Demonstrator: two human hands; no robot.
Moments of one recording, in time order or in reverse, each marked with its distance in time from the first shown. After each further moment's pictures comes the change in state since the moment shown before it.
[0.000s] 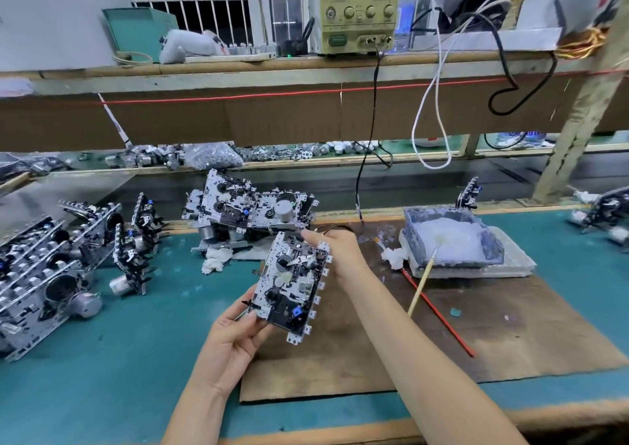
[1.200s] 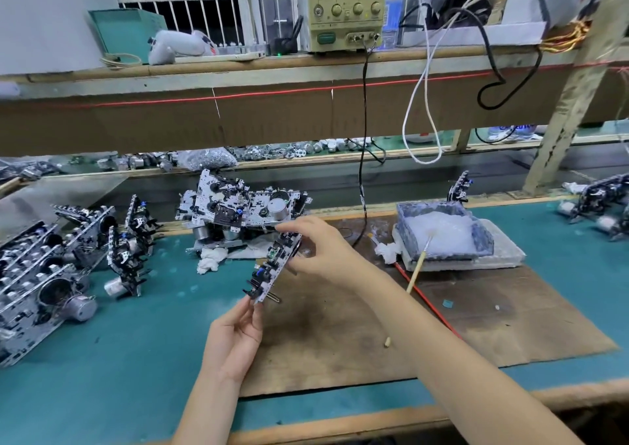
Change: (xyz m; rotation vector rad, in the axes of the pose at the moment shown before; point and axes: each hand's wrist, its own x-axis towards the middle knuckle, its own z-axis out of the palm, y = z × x) left_hand 0.012 -0.003 0.014 -0.394 0.178 -0.072; right_hand -0.033 -0.023 -0.012 -0.636 -0.367 -0.468
